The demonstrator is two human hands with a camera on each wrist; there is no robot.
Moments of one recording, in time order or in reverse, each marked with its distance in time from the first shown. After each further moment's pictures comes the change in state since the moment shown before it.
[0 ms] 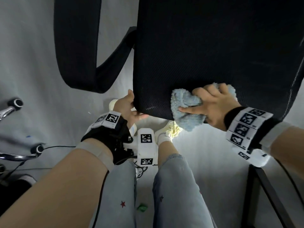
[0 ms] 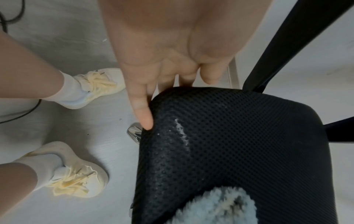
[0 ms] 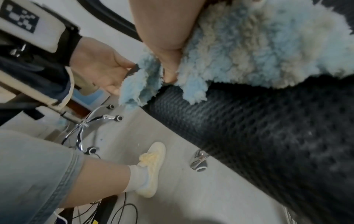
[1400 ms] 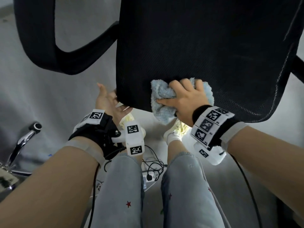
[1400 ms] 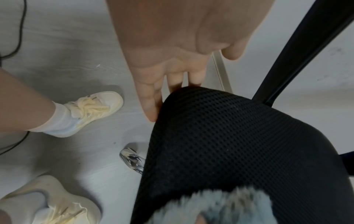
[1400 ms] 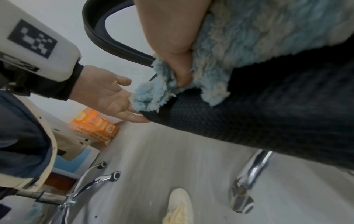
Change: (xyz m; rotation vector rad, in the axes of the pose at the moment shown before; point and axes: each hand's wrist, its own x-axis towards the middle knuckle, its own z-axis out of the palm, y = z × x) left_hand -0.006 0.030 -0.008 0.090 -0.009 0.197; right_hand 0.027 -0.051 -0.009 0.224 0.101 0.291
